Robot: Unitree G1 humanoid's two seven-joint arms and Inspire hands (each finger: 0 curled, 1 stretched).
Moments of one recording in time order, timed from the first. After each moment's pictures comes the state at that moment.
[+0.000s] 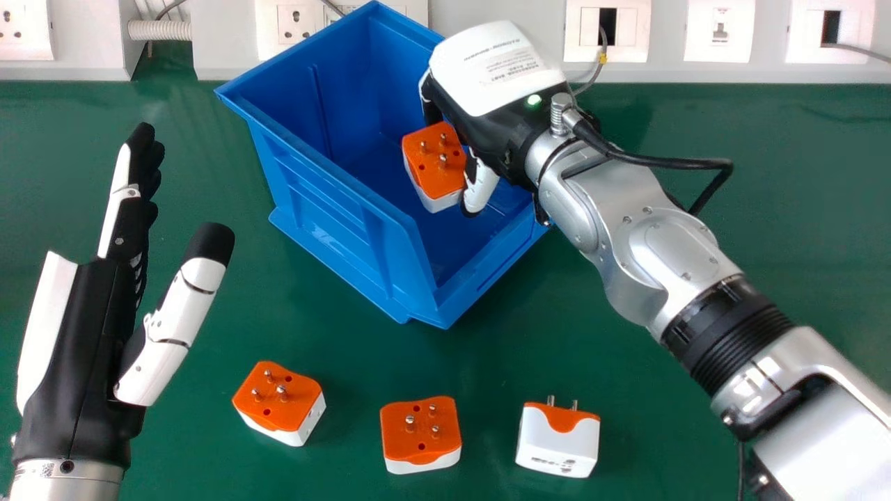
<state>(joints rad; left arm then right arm) 0.35 0.21 0.26 -0.41 0.06 -0.27 -0.11 -1.03 -0.20 0.57 0.71 -1.03 0.08 0.06</state>
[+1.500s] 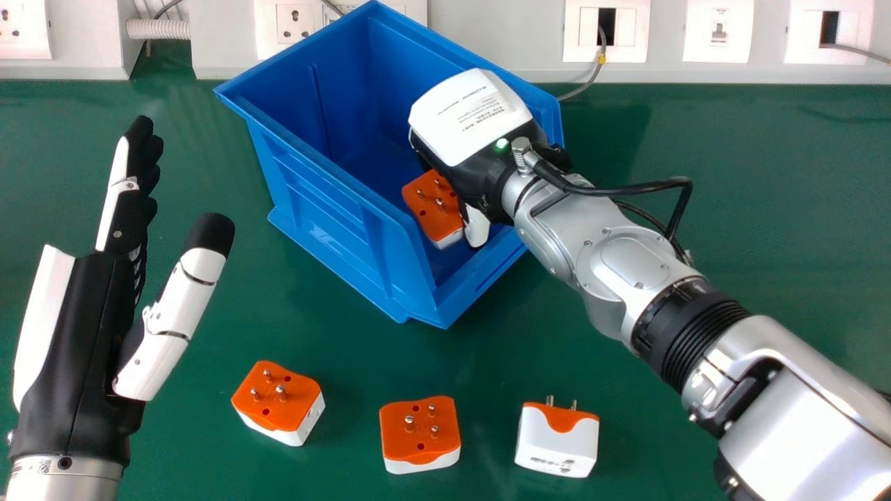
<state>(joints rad) 0.37 0.20 0.25 -0.50 0.06 -0.18 -0.11 -1.09 -0.13 0.75 0.96 -1.03 0.06 -0.05</state>
